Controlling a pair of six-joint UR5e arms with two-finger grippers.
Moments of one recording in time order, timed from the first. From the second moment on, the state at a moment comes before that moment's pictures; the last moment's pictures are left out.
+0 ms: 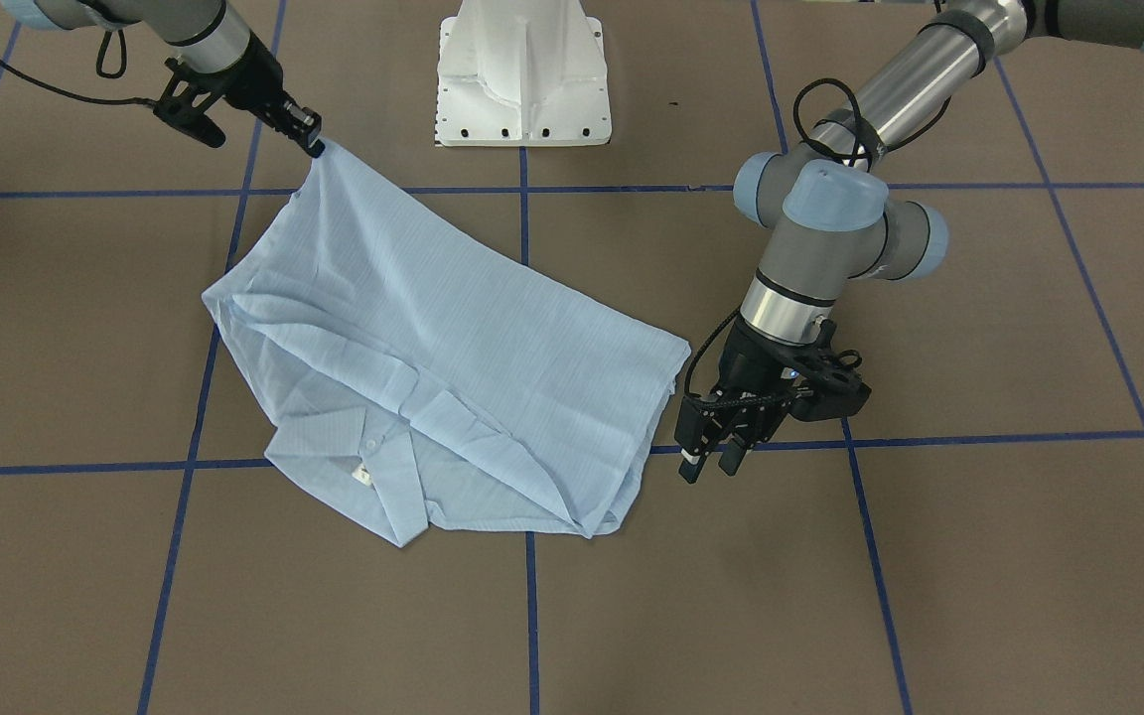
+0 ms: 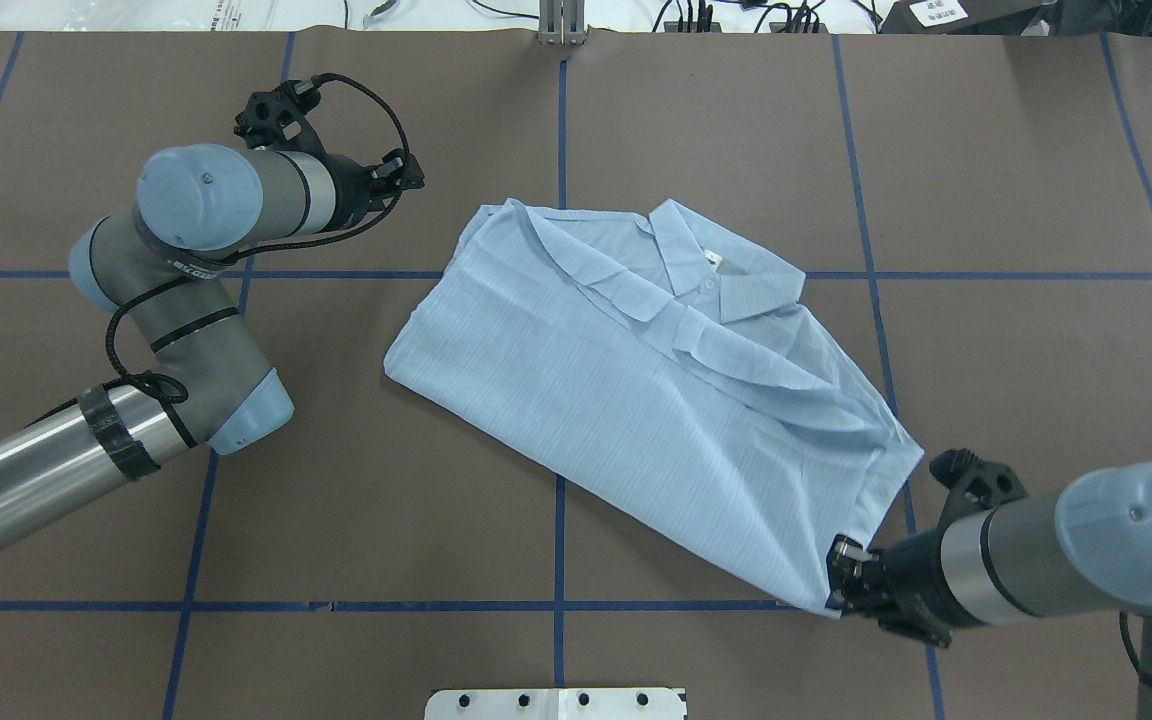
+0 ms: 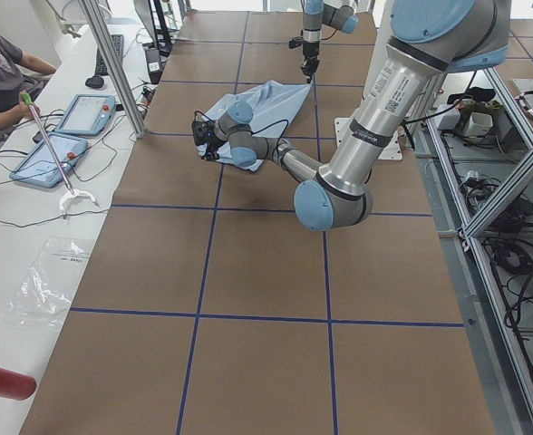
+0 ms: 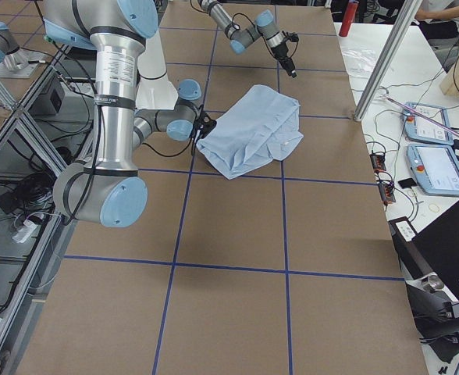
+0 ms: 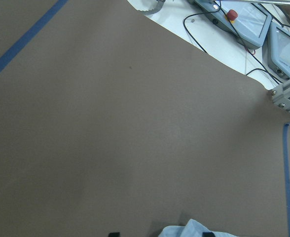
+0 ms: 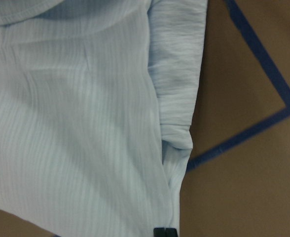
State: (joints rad) left arm -0.72 -2.13 -1.42 -2.39 -1.66 -1.56; right arm 0.25 -1.70 2.21 -1.07 1.95 2.07
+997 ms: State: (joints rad) left arm -0.53 -1.98 -1.70 -2.33 -1.71 -1.82; right arm 0.59 -1.64 2.19 -1.06 2.22 2.02
